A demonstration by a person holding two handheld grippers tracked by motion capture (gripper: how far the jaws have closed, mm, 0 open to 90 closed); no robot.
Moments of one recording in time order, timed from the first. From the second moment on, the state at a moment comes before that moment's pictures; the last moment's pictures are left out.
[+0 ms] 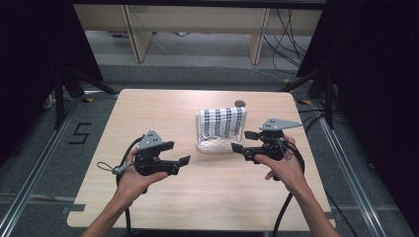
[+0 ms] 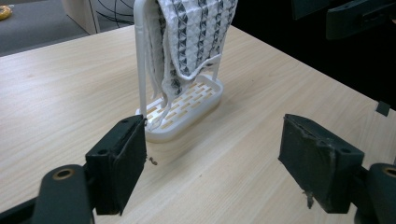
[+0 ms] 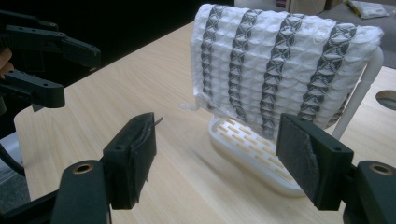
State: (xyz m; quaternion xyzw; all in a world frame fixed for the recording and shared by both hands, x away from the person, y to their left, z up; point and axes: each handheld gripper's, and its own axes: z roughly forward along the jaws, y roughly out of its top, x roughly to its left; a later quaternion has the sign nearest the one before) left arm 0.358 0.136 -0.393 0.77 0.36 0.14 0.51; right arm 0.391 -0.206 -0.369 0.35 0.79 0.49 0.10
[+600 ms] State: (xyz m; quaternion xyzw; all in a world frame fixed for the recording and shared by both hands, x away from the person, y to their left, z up) left arm 0.346 0.148 -0.416 0.78 0.36 0.14 0.49; right arm 0.379 -0.209 -0.388 0.35 0.79 0.48 0.10
